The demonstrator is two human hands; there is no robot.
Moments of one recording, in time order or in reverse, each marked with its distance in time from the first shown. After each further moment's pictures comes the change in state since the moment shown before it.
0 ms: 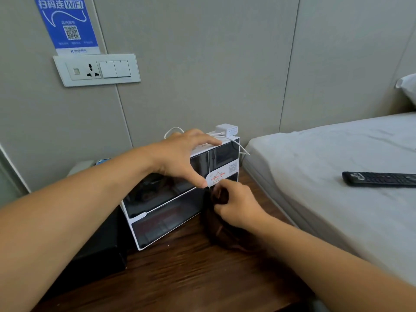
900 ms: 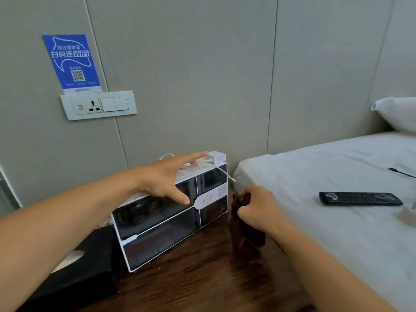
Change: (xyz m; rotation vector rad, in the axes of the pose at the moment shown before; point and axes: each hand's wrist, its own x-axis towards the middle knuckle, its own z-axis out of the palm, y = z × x) left_hand -0.001 -0.004 -0.016 -0.073 -0.063 0.020; right_hand -0.012 0.000 -0.086 0.001 0.117 0.252
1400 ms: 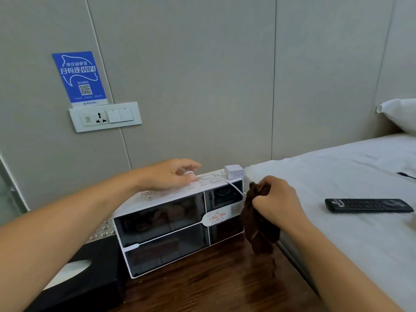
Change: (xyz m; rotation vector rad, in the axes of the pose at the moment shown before) left_hand 0.010 -0.007 -0.019 -0.130 0.001 -0.061; right_hand 0.000 -0.010 -0.035 0.118 0.180 0.054
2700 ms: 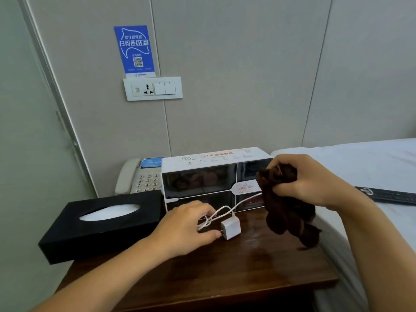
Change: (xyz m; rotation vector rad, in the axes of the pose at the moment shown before) left_hand -0.156 0.025 0.139 0.130 0.285 -0.149; right_hand -0.041 -0.045 -0.050 -0.038 -0.446 -0.440
